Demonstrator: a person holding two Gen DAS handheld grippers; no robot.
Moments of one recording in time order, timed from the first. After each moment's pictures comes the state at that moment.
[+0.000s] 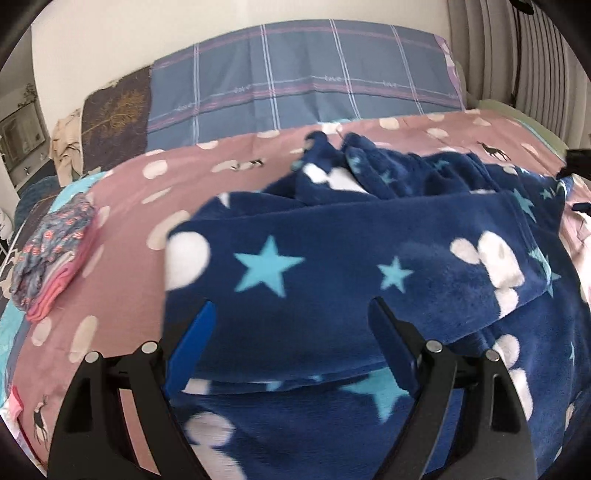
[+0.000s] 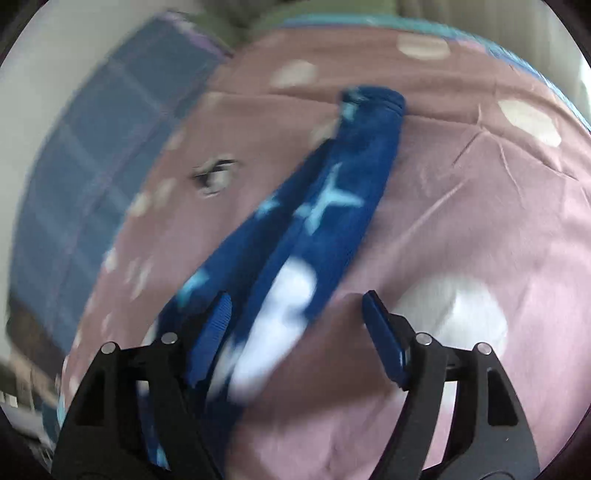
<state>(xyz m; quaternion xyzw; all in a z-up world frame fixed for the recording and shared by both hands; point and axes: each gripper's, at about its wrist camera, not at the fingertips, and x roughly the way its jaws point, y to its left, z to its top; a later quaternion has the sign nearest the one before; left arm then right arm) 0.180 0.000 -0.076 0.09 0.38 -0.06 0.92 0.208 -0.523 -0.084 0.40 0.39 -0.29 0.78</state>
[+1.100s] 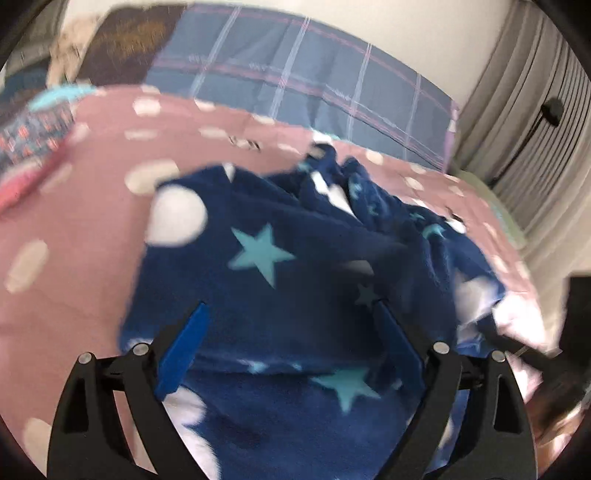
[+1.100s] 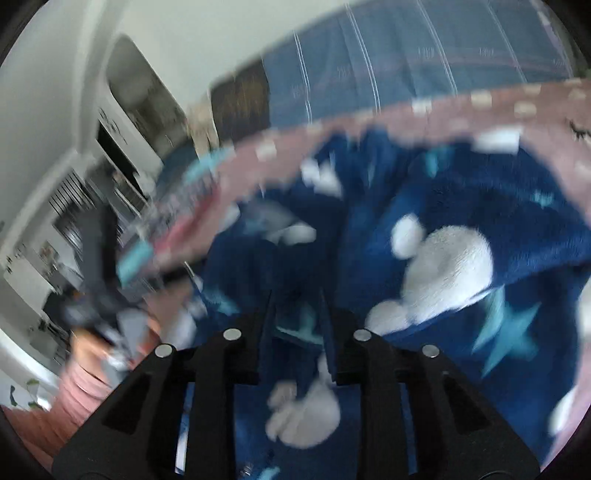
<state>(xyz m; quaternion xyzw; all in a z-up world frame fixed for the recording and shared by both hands) 0.184 0.063 -0.073 -0.14 0.41 -0.14 0.89 0.128 -0.180 -0.065 0.15 0.40 0.26 0.87</state>
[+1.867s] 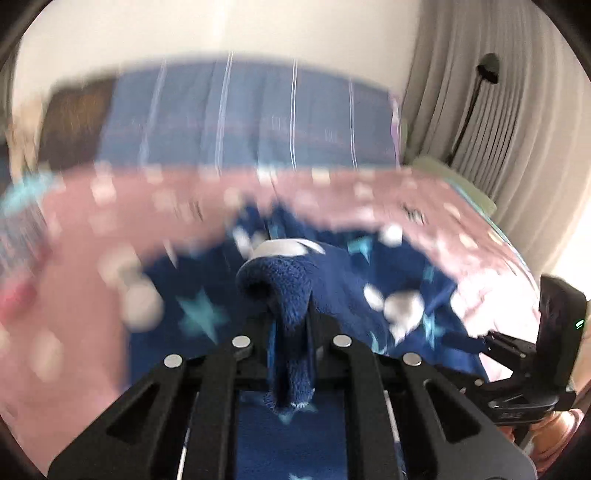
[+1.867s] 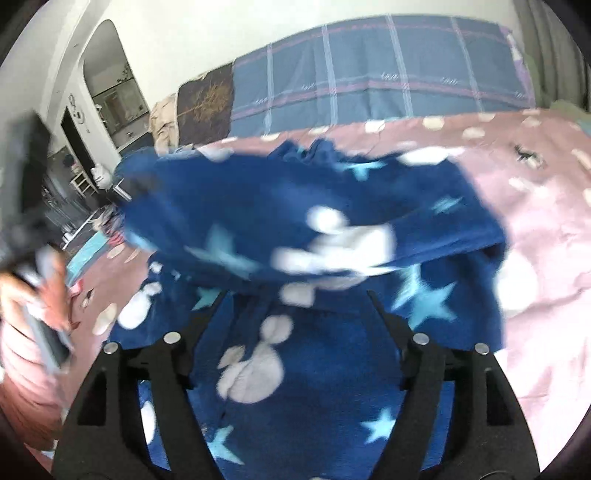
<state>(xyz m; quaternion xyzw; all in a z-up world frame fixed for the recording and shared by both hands) 0.152 0.008 0.019 0.00 0.30 -0.18 0.94 0.089 -0.211 -0.046 0.09 0.36 0.16 0.91</state>
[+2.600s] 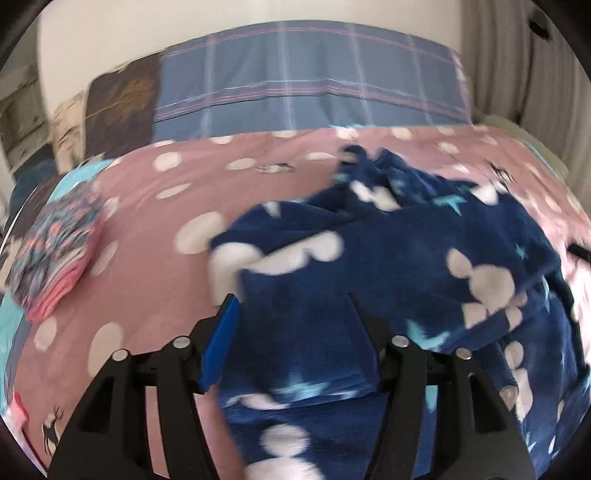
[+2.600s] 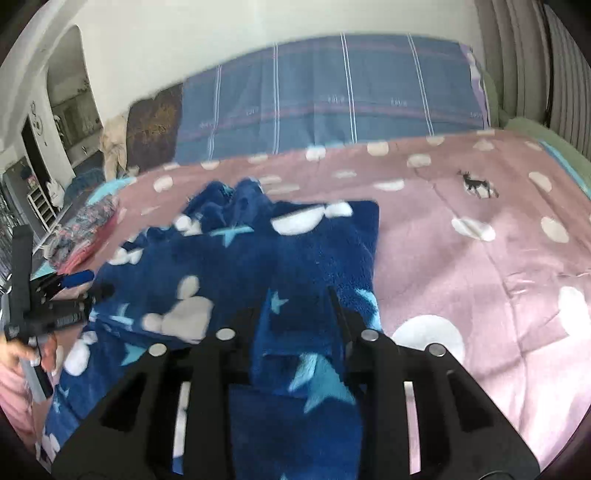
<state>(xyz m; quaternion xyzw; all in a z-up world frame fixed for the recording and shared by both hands) 0.206 0.034 -0.076 0.10 0.41 -0.07 0.90 0.158 -0.252 -0.051 0.07 0.37 0.05 0.92</state>
